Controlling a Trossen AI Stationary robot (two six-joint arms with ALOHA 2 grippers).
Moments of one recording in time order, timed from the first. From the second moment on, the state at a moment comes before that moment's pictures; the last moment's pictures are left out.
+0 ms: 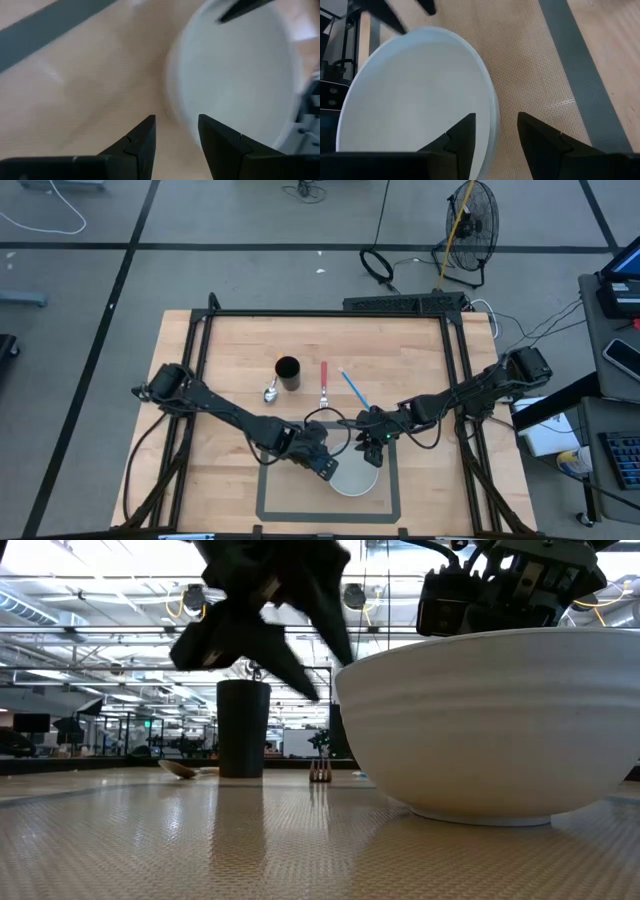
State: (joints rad) left arm -0.39 1.93 1.39 -0.45 -0.15 -1.27; right arm 0.30 1.53 0.75 -0.05 -0.03 0.64
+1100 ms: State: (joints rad) left arm -0.37 2.01 1.39 -0.37 -0.09 -1.27; right arm 0.28 1.39 0.75 -0.06 -0.05 0.59
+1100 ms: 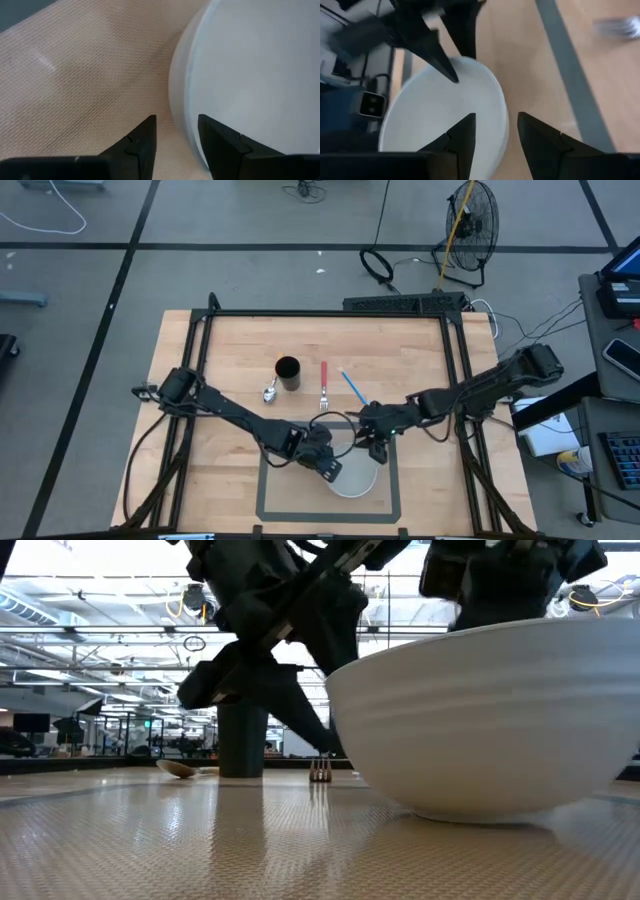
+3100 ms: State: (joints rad) left arm -0.40 1.85 1.39 -0.92 0.01 -1.23; right arm 0.27 1.02 0.75 -0.46 0.19 0.55
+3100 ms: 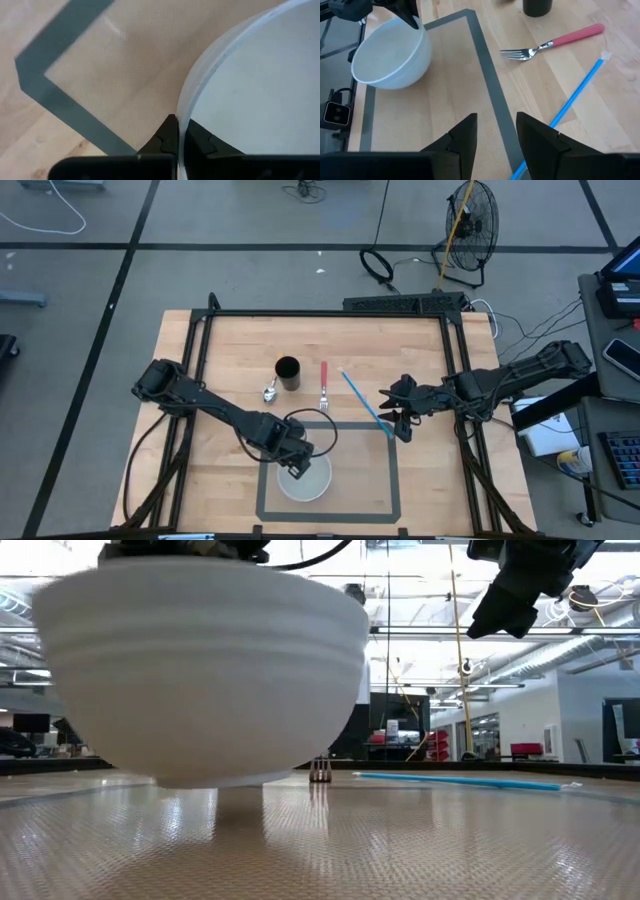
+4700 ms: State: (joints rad) left arm -0.35 1.80 1.32 -0.80 -0.01 -1.18; right arm 0.27 1.02 0.68 -0.44 0.18 0.62
